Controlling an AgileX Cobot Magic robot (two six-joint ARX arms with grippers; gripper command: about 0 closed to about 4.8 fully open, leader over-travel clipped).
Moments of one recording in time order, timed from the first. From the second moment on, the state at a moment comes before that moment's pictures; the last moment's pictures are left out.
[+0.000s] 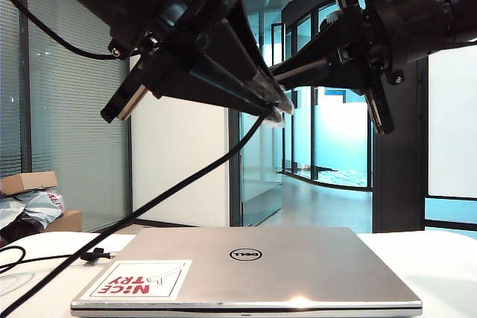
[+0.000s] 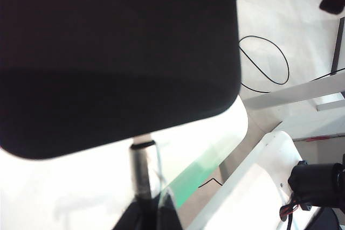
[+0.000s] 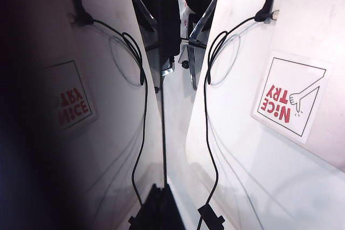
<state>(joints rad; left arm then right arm) -0.95 1.29 0.73 -0.06 0.20 -0.65 0.34 1.44 0.78 0.12 -0.94 0.80</state>
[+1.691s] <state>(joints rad) -0.92 1.20 0.73 -0.07 0.20 -0.41 0.15 1.43 0.79 -0.10 -0.80 0.55</state>
